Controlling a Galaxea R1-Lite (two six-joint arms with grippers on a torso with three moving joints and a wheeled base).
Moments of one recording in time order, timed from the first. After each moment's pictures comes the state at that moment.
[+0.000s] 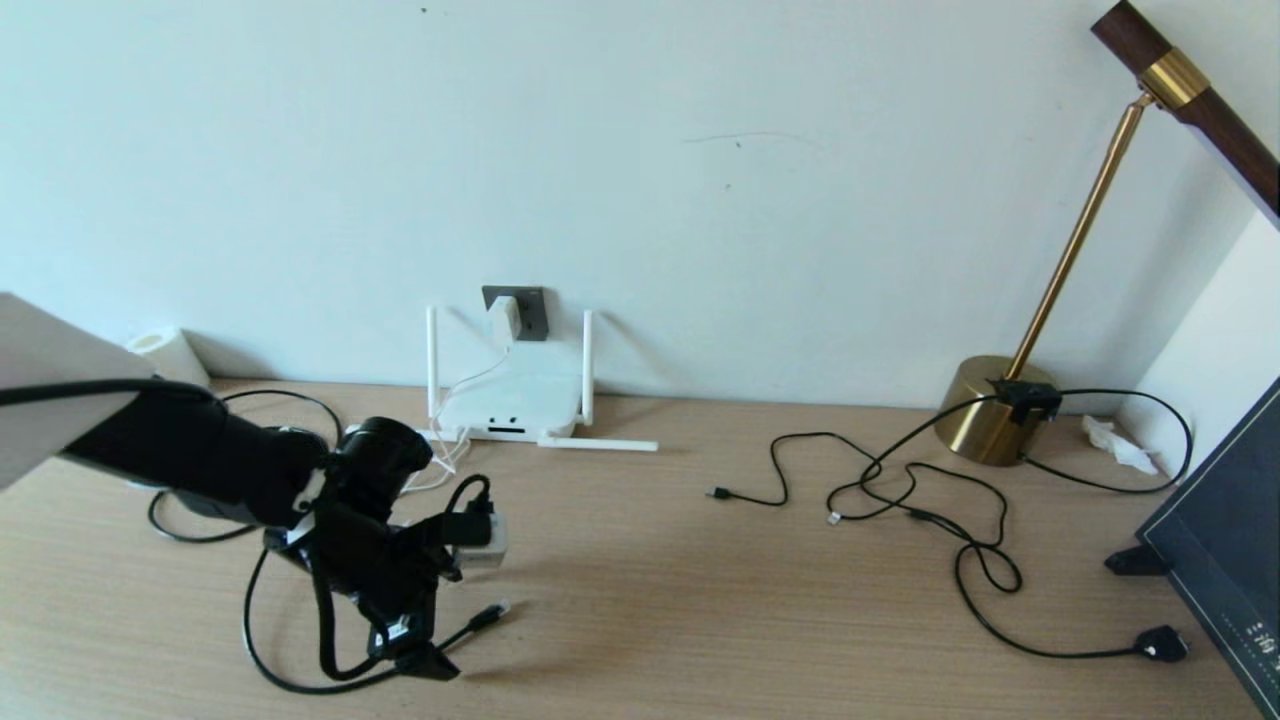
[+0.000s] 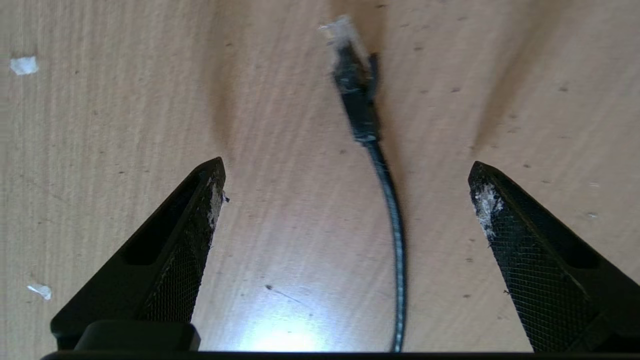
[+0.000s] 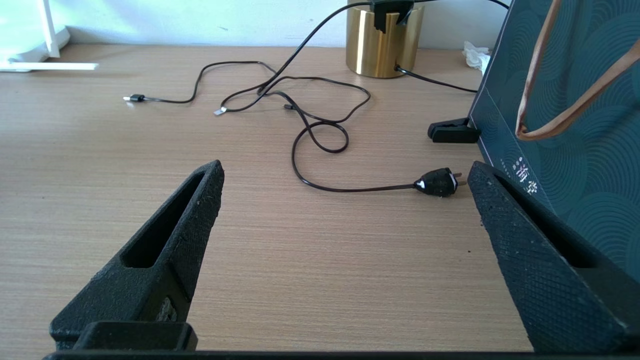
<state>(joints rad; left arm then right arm) -0.17 2.02 -1.04 0.29 -0.19 1.10 0.00 0.00 0.00 -0.01 -0.02 0.03</state>
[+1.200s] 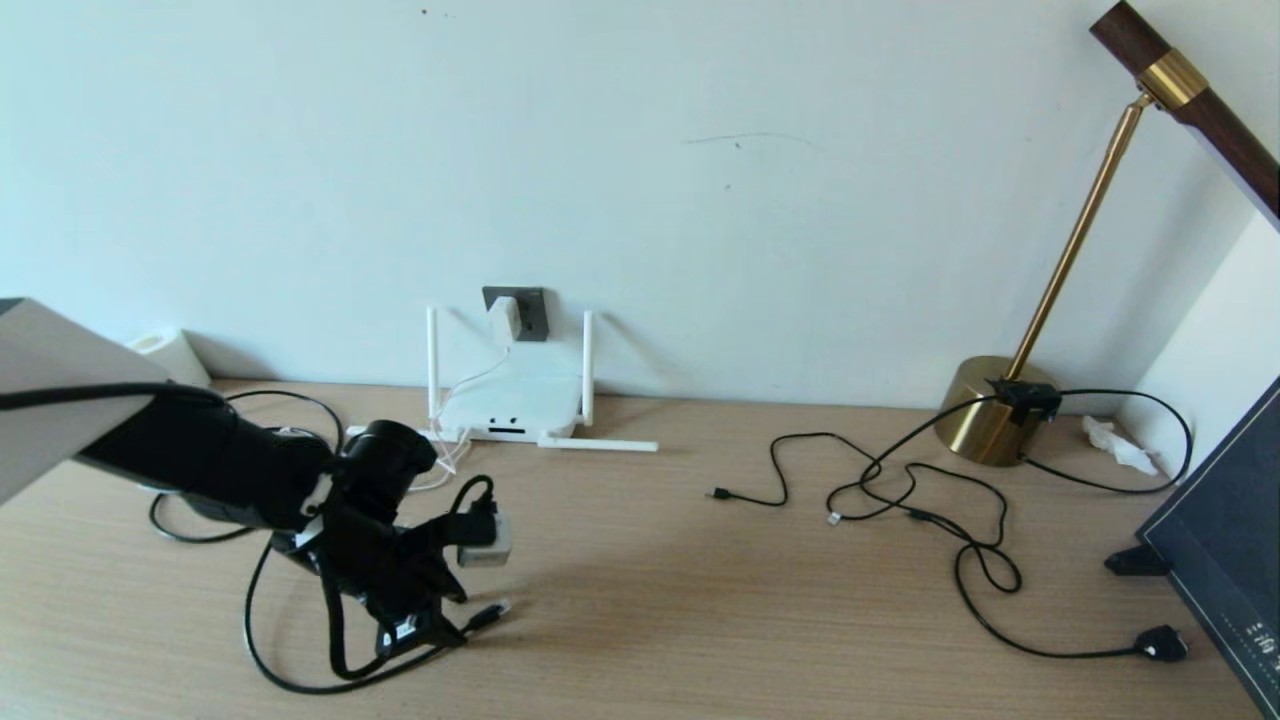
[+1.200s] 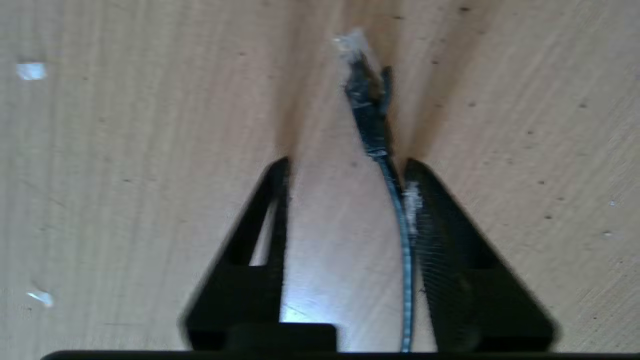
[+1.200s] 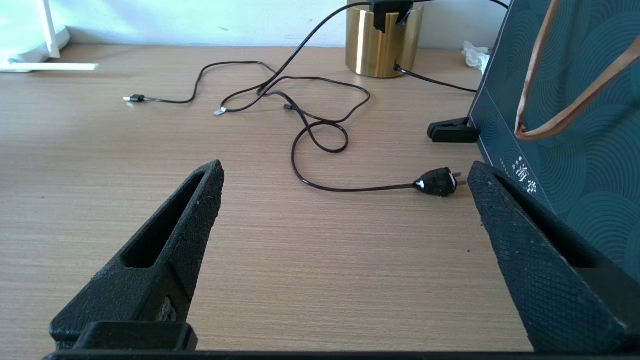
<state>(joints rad) -0.17 2.04 -1.01 0.27 -0.18 1.09 0.00 0.00 0.00 -0.01 -0.02 0.04</state>
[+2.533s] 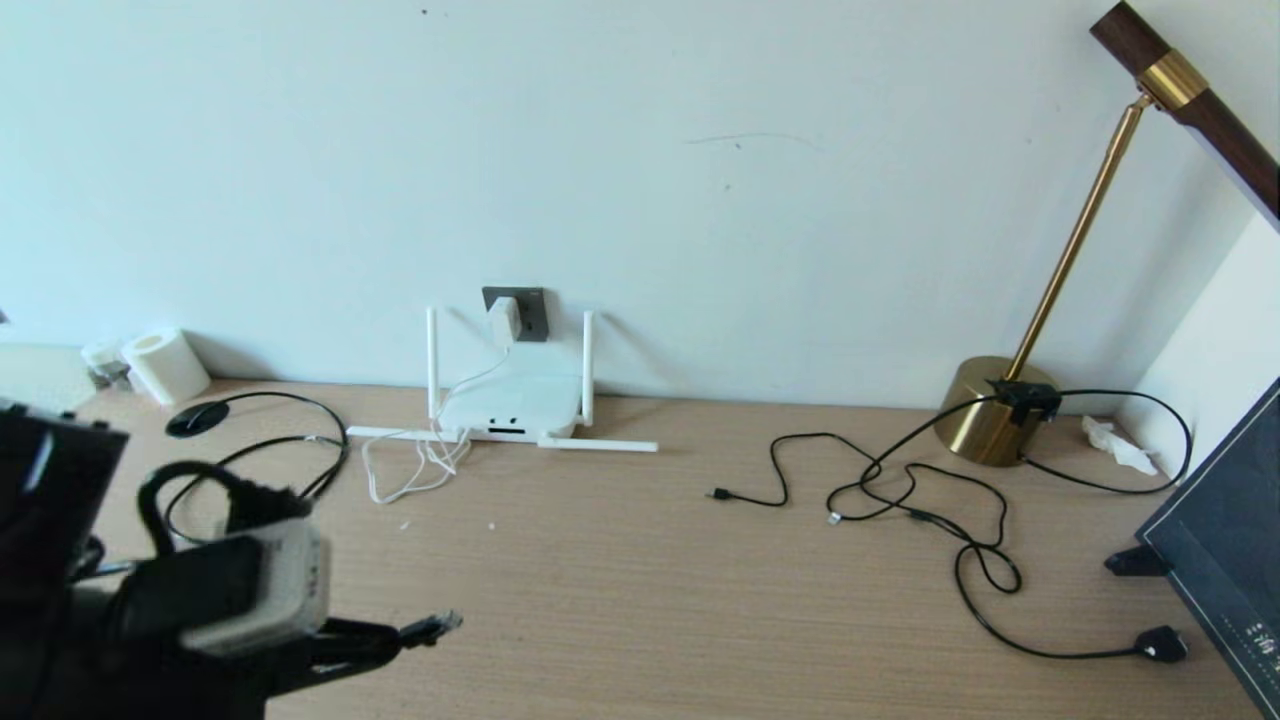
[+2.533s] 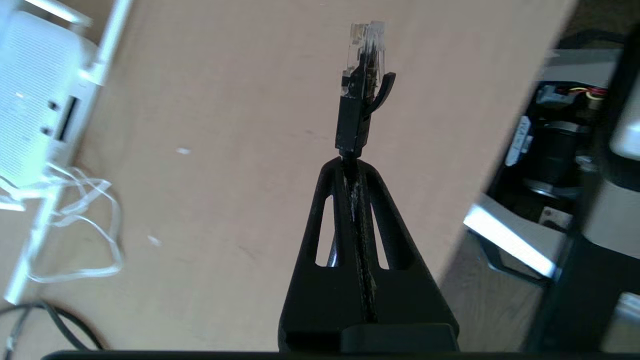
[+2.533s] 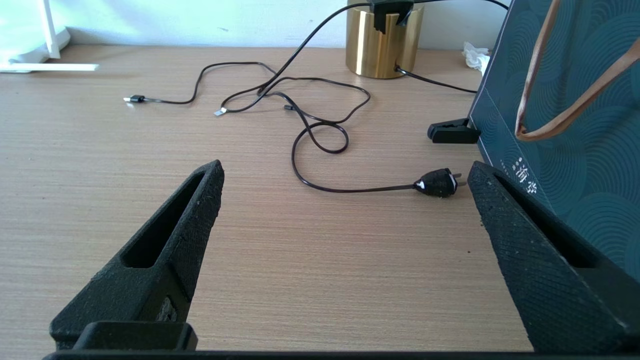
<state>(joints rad) -0.26 1.20 -0.70 0.28 -0.39 0.92 0.00 0.00 0.00 -0.01 -0.02 0.03</state>
